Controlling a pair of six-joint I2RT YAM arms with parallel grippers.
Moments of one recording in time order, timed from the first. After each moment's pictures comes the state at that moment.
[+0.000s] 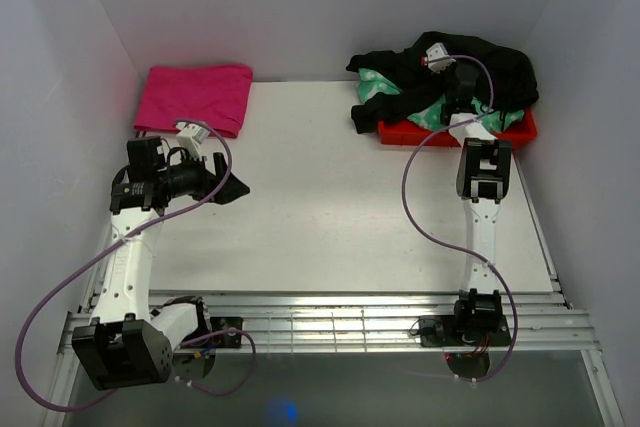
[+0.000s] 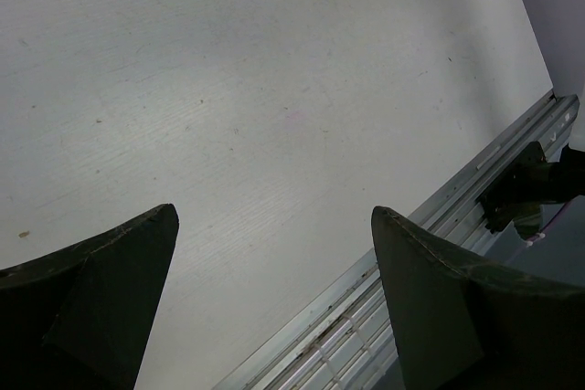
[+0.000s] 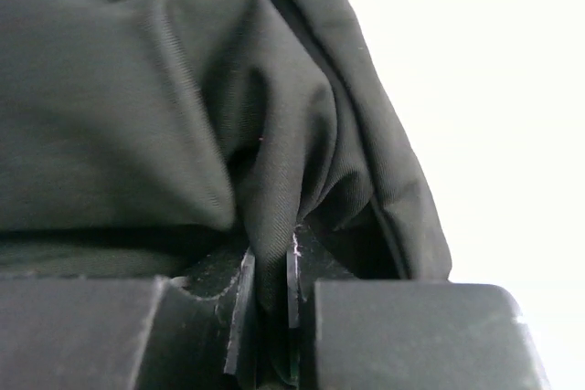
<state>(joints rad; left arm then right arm) 0.11 1.06 1.00 -0.70 0.82 0.05 -0.03 2.72 2.23 0.55 0.00 -0.95</state>
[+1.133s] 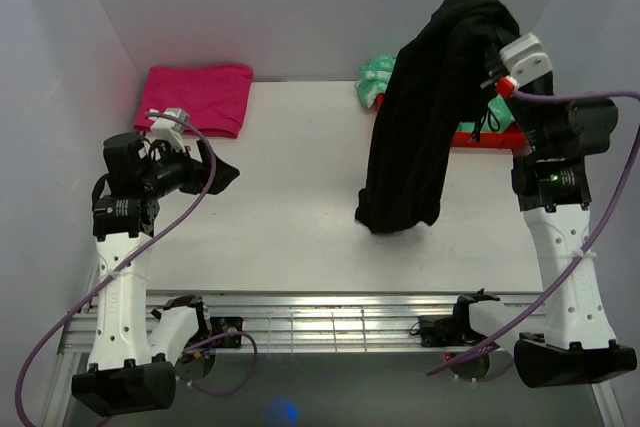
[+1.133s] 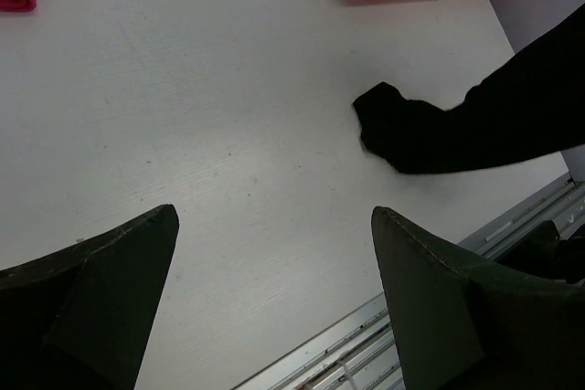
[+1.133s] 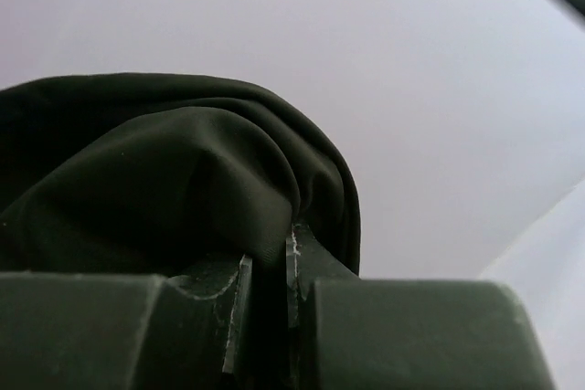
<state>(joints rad) 0.11 0.92 1.12 -0.69 0.67 -0.10 0.11 1.10 1.48 0.21 -0.40 -0.55</state>
